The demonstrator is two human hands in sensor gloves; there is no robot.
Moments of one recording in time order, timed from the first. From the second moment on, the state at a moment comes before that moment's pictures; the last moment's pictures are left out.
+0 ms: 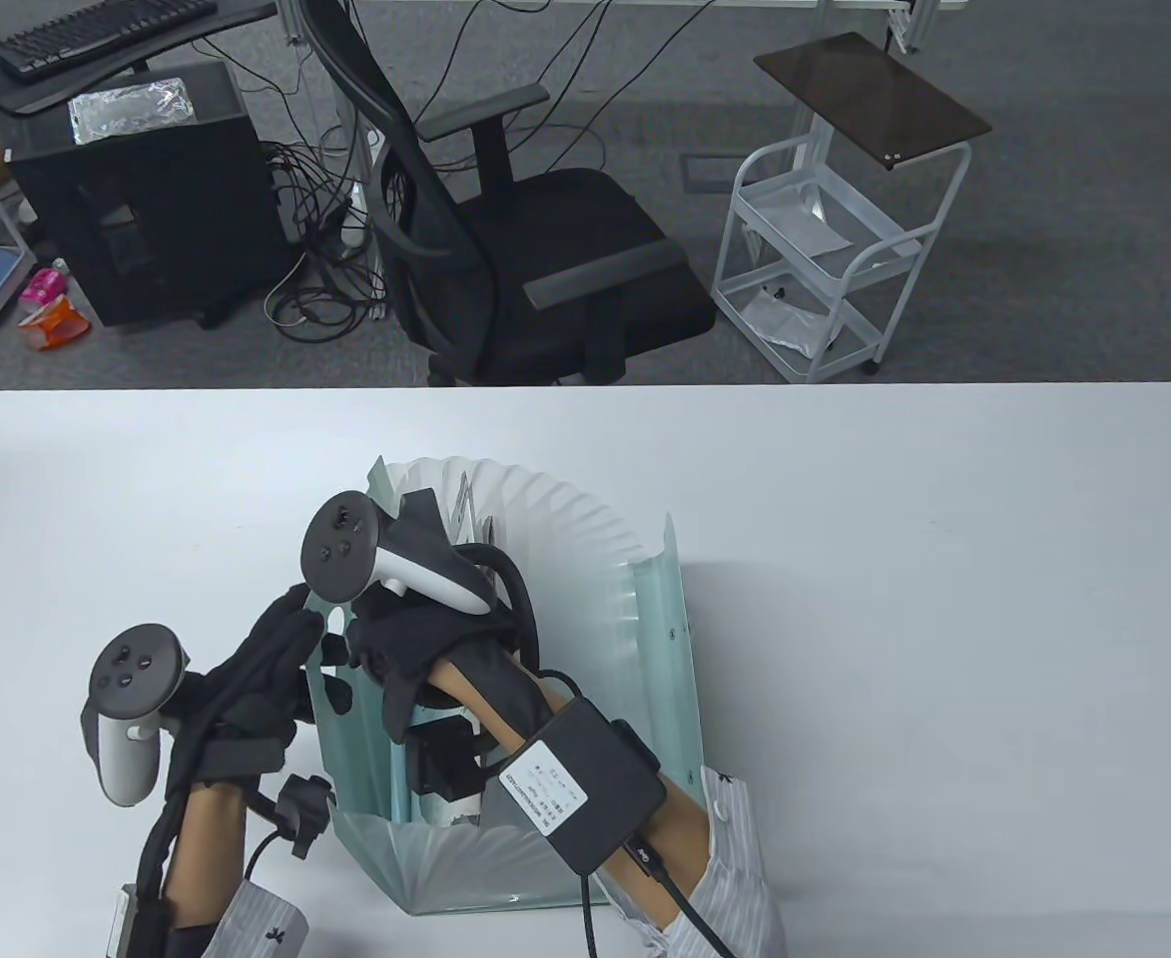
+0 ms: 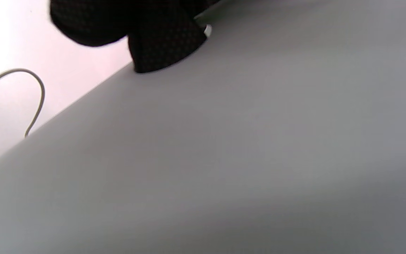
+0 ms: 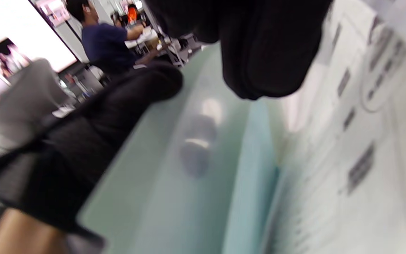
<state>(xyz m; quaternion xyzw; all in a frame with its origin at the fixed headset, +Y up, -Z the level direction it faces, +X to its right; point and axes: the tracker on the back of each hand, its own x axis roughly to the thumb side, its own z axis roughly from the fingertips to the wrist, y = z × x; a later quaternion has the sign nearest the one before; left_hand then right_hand) -0.315 -0.677 -0.282 -0.05 0.00 0.60 0.80 -0.144 -0.557 -0.322 0.22 0.22 0.94 0.12</state>
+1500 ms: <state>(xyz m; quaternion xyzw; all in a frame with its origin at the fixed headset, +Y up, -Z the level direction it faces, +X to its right) -0.314 -0.678 -0.283 -0.05 -0.01 0.60 0.80 -0.067 -0.480 -0.294 0.14 -0.07 0.99 0.03</state>
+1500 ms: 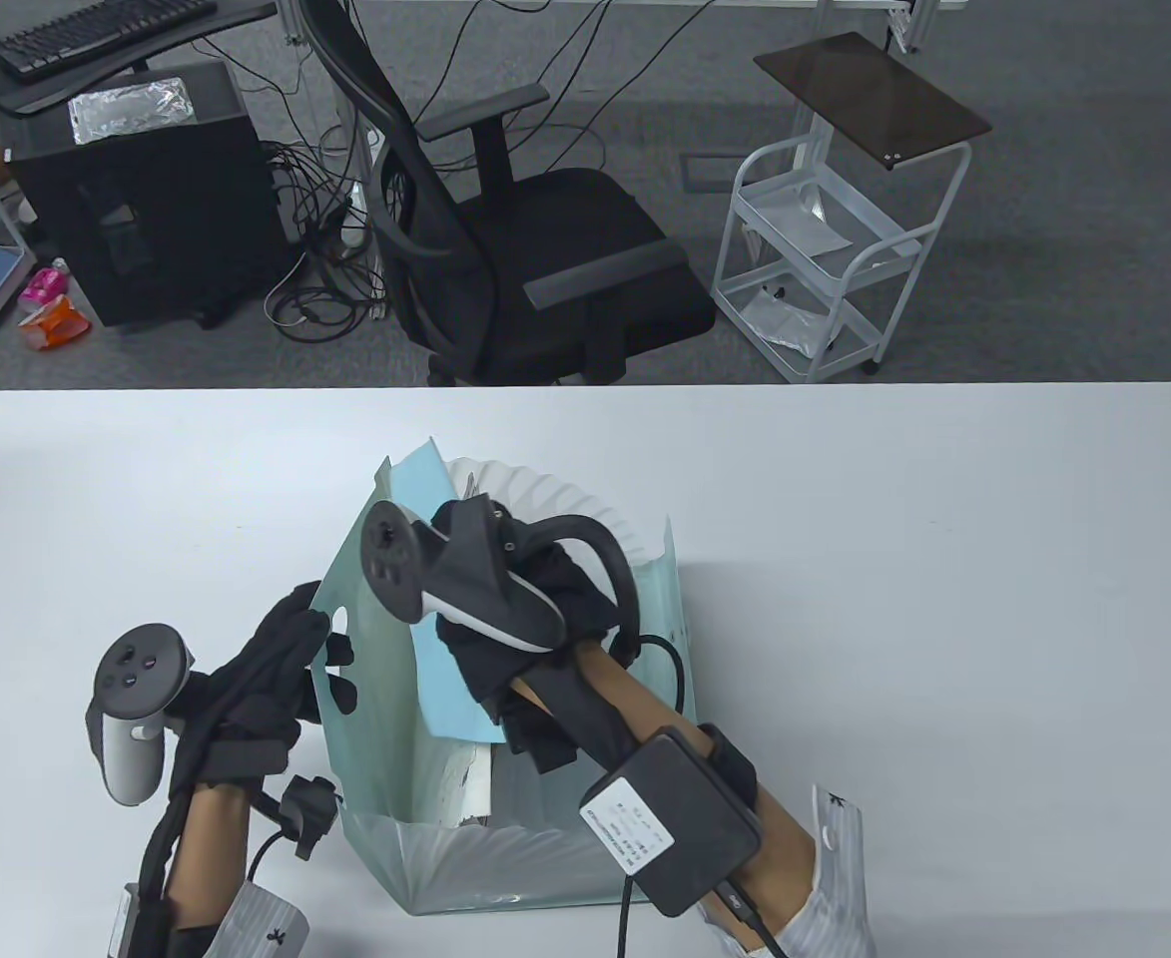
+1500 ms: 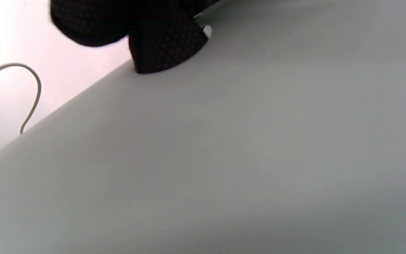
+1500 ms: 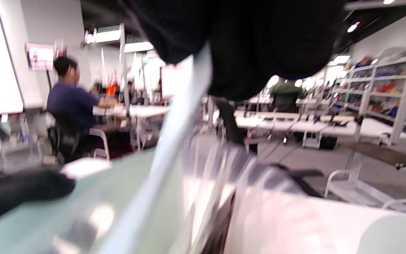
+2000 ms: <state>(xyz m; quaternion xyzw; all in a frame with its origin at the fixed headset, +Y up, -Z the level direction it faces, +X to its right) -0.312 -0.678 -0.283 -0.05 -0.01 0.61 0.79 0.106 -0.452 -0.299 -0.10 -0.24 0.97 -0.01</state>
